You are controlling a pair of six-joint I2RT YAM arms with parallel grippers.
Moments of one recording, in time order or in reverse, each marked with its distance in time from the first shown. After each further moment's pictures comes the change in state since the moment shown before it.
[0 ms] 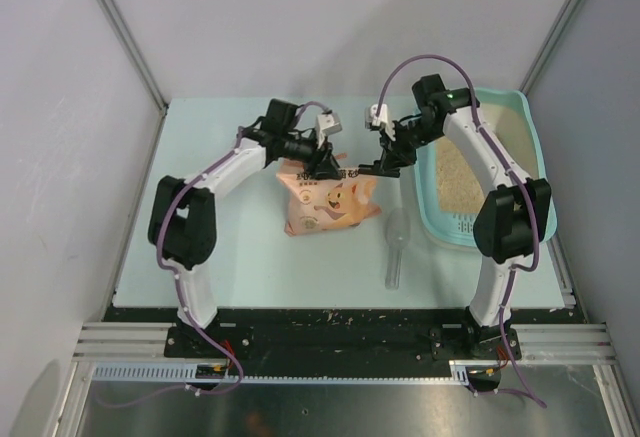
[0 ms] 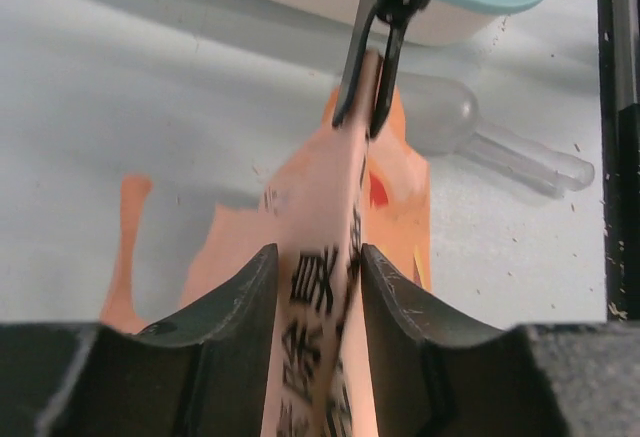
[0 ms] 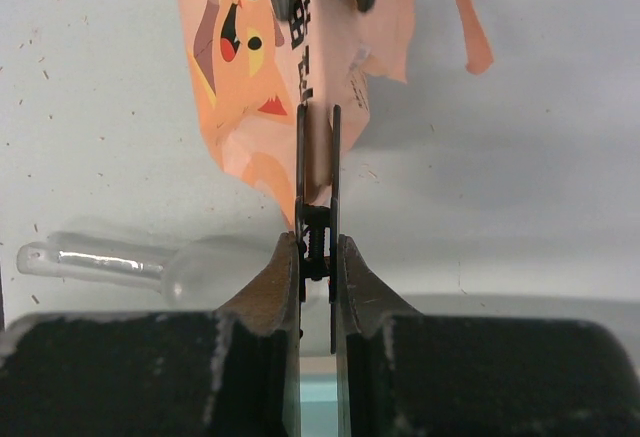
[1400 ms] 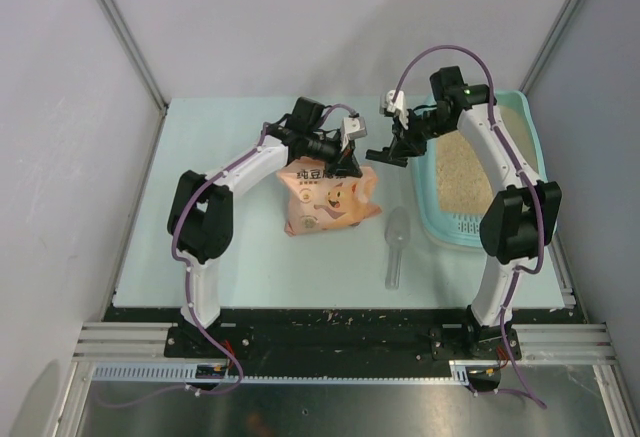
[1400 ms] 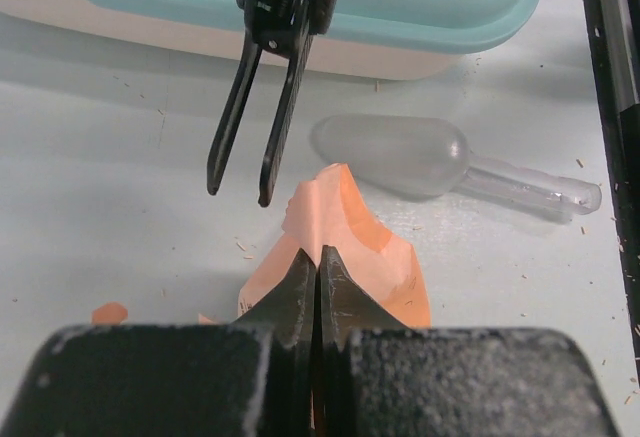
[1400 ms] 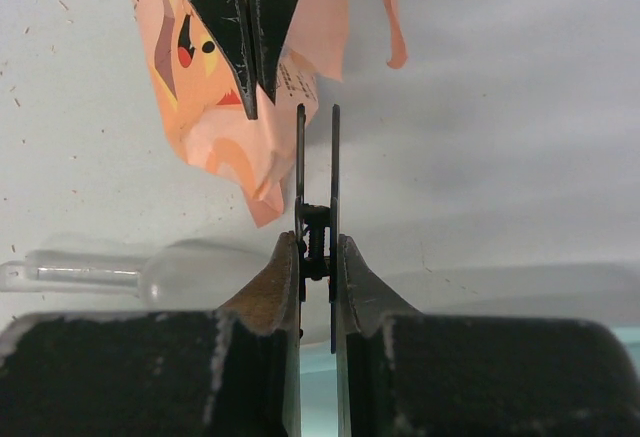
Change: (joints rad) left arm -0.093 0.084 0.118 -0.020 -0.010 0.044; right arm -0.068 -0.021 0.015 0.056 -0.046 0.053
